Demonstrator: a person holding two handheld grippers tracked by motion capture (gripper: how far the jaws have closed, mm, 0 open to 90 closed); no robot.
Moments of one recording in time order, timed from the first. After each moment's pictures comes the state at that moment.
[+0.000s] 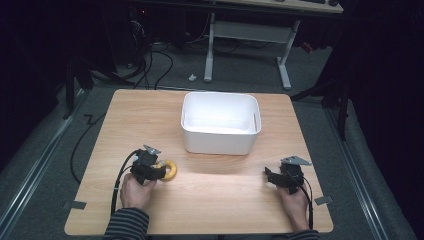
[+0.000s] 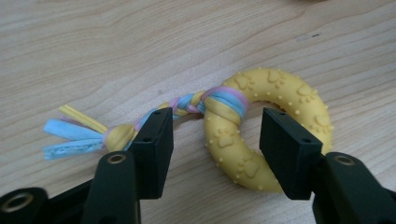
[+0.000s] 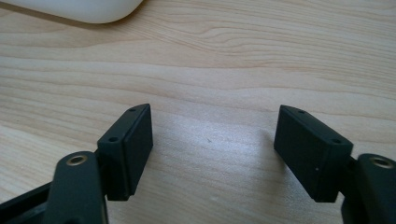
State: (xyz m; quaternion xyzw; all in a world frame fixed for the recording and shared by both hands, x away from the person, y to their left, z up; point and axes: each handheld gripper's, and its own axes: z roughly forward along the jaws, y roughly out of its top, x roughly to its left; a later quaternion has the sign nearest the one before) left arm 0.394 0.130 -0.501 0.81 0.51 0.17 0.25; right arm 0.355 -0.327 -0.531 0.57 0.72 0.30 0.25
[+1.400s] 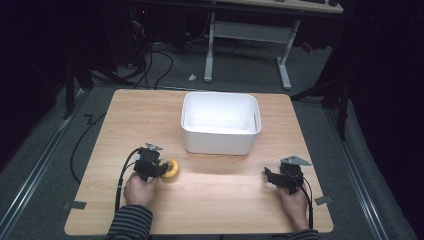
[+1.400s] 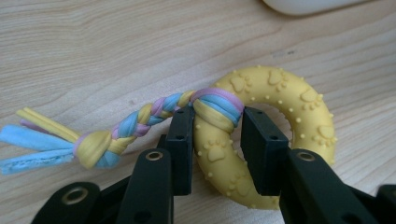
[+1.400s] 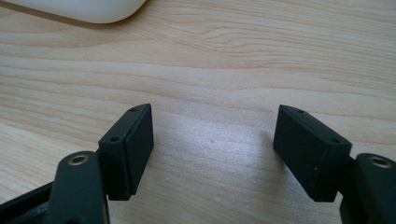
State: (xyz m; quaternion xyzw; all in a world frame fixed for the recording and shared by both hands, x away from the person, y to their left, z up) left arm 0.401 0.128 -0.499 0.79 0.52 0.12 0.29; right arm 0.356 -0.327 -0.531 0.57 0.73 0.30 0.25
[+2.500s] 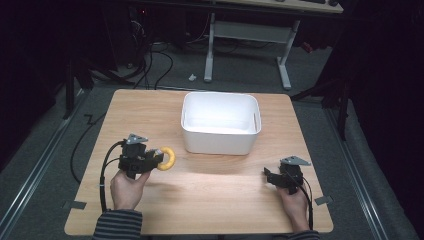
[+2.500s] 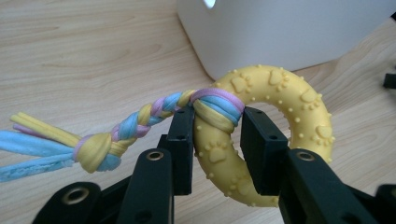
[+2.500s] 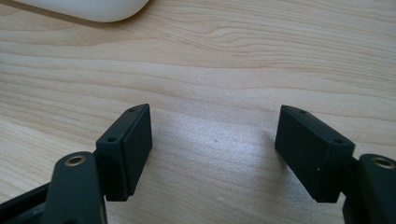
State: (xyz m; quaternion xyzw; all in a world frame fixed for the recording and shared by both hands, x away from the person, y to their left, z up) left arm 0.371 0.146 -0.417 0.77 0.50 0.11 0.38; right arm 0.355 -0.326 -0.530 0.56 0.73 0.30 0.25
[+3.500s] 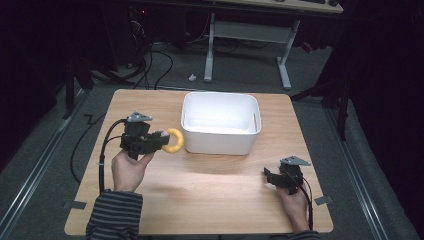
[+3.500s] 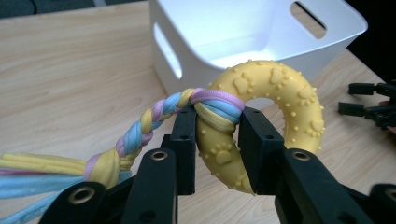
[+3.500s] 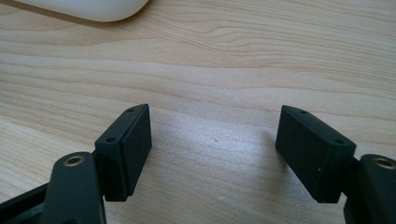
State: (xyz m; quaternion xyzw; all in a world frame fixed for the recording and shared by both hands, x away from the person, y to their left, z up) left arm 0.391 0.131 -0.360 0.78 0.45 0.11 0.41; right arm 0.355 -0.326 -0.531 0.56 0.73 0.30 0.25
